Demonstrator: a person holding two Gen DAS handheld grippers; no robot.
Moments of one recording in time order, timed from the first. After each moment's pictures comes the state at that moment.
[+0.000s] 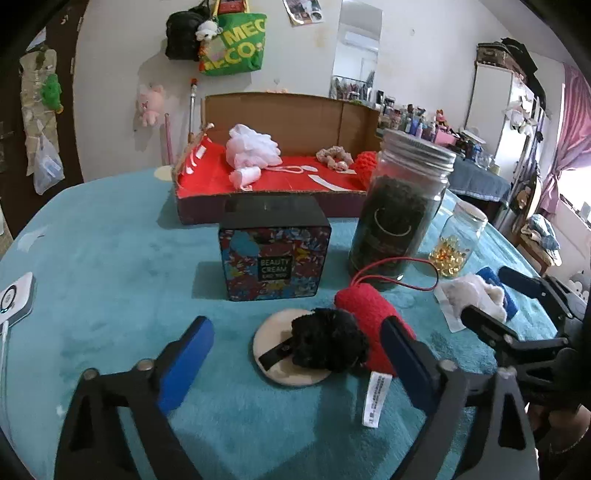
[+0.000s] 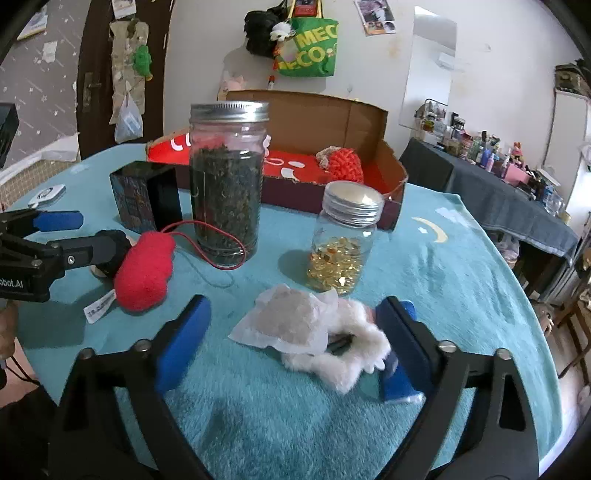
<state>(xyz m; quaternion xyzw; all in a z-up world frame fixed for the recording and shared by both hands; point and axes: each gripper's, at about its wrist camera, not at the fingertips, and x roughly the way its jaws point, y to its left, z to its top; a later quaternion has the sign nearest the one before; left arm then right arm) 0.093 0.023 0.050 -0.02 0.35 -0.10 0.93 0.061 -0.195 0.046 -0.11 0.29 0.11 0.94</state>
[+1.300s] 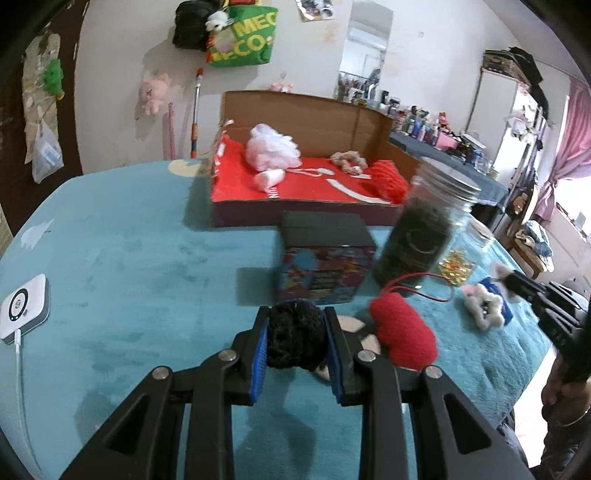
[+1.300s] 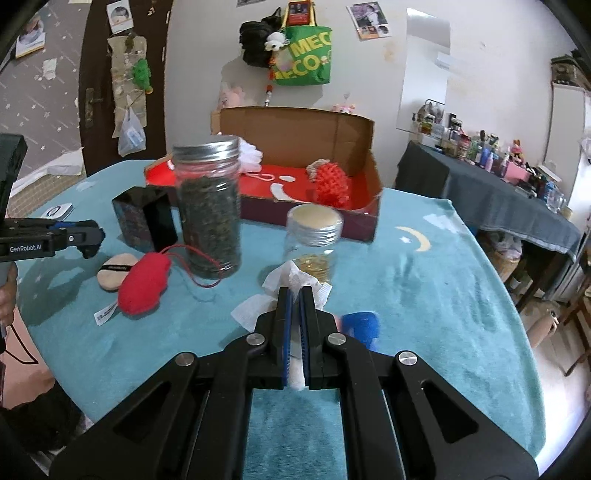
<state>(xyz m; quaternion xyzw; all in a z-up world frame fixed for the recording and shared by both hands) 0.104 0.071 0.067 -0.04 0.37 -0.10 0.92 0.054 -0.228 0.074 -0.08 0.28 0.12 0.95</state>
